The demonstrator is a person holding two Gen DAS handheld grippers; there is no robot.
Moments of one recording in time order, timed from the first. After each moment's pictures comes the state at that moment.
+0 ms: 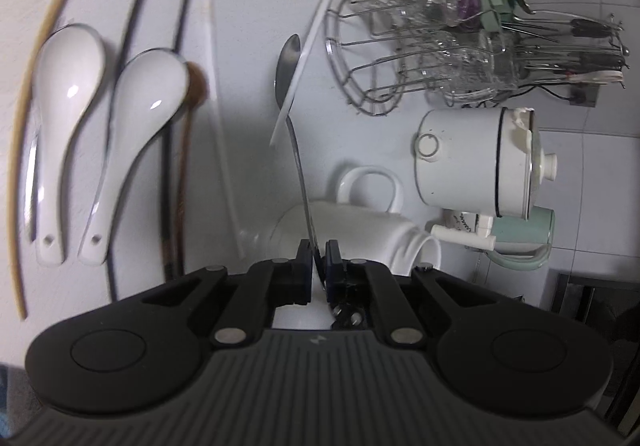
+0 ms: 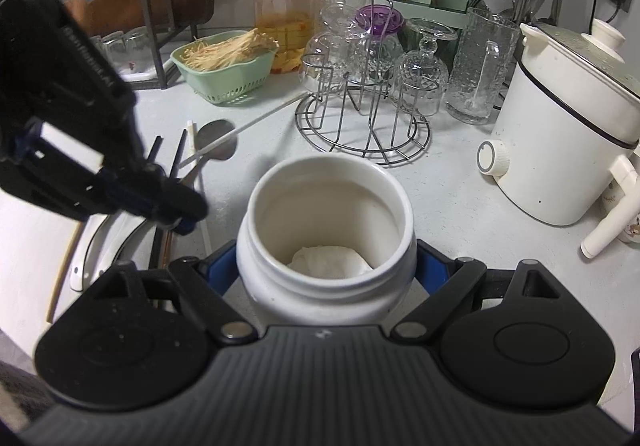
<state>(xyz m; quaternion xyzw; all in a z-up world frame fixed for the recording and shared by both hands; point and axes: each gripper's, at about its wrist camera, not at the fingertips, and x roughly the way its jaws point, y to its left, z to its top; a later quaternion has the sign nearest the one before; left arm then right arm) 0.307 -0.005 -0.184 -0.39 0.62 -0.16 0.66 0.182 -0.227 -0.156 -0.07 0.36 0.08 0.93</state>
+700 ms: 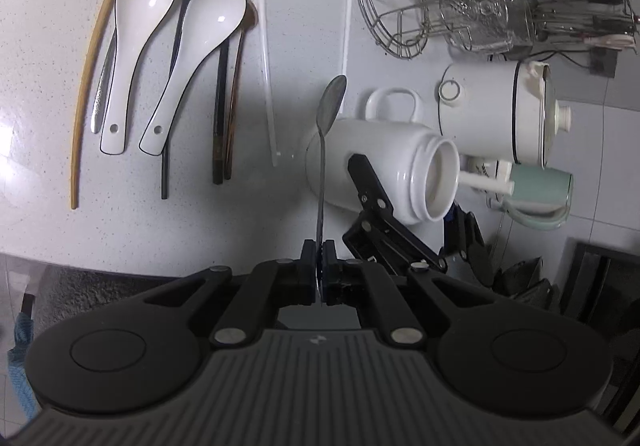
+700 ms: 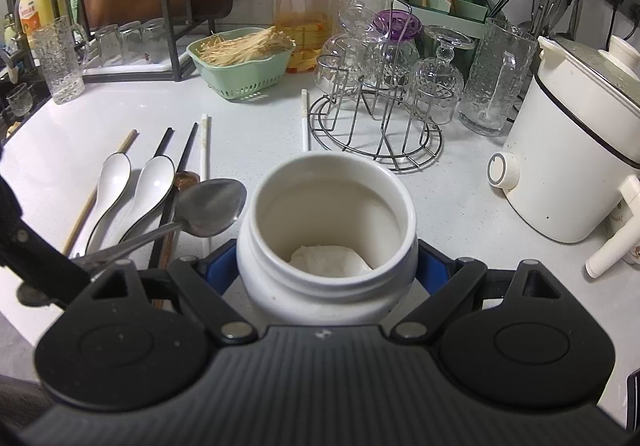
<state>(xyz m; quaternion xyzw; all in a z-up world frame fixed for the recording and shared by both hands) 0.253 0.007 -0.156 -0.36 0.67 -0.15 0.63 0.183 -0.227 -0.157 -0.09 0.35 0.10 0.93</state>
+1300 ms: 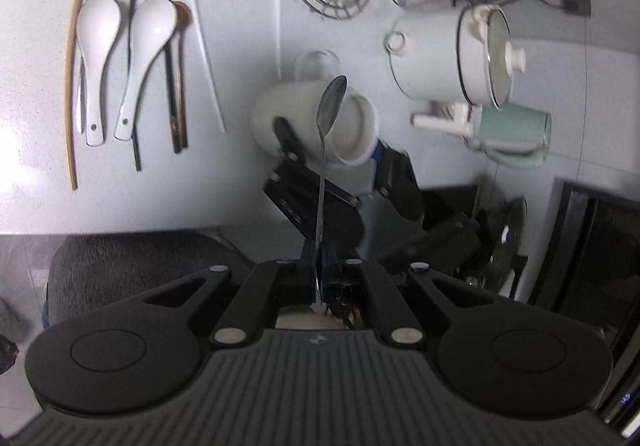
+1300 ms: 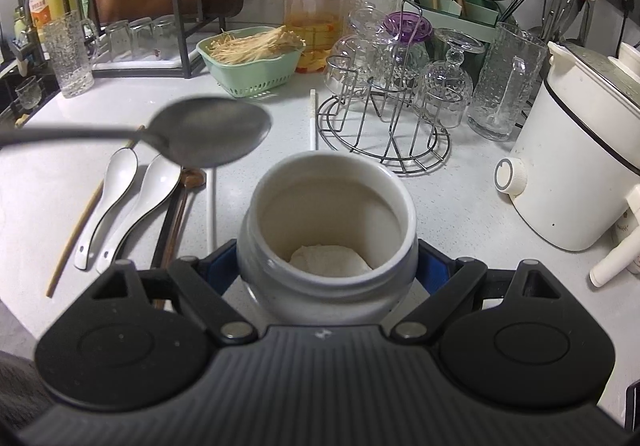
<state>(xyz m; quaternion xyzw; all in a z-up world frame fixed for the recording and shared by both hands) 0.273 -0.010 -0.071 -0.31 0.72 -0.20 0.59 0.183 -0.227 -0.157 -0.10 0.35 0.12 0.92</state>
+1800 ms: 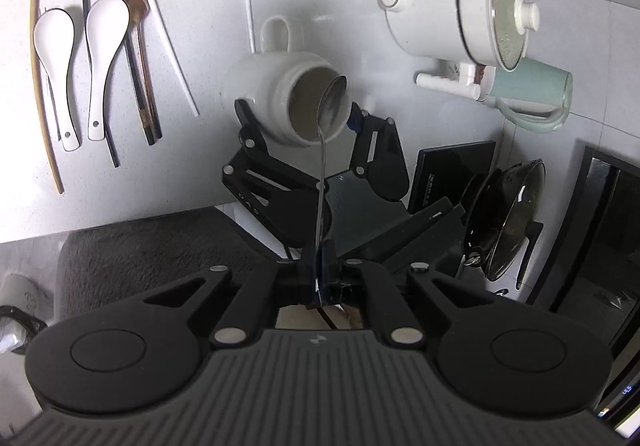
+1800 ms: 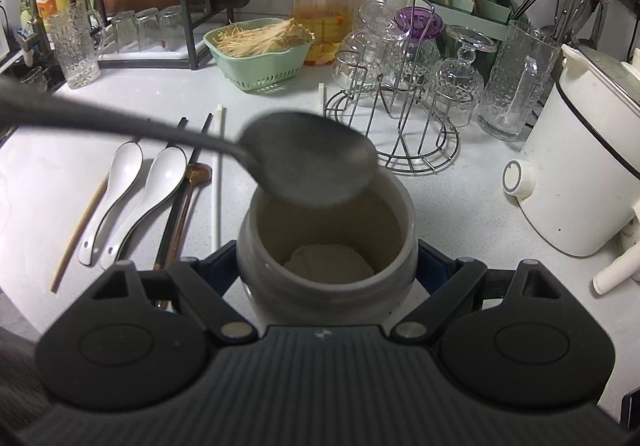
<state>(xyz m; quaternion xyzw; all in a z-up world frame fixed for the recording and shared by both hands) 0.317 -0.059 -0.068 -0.25 0.78 -0.21 0.54 0.191 -0.222 -0.153 -0.11 0.37 0.13 0.92</state>
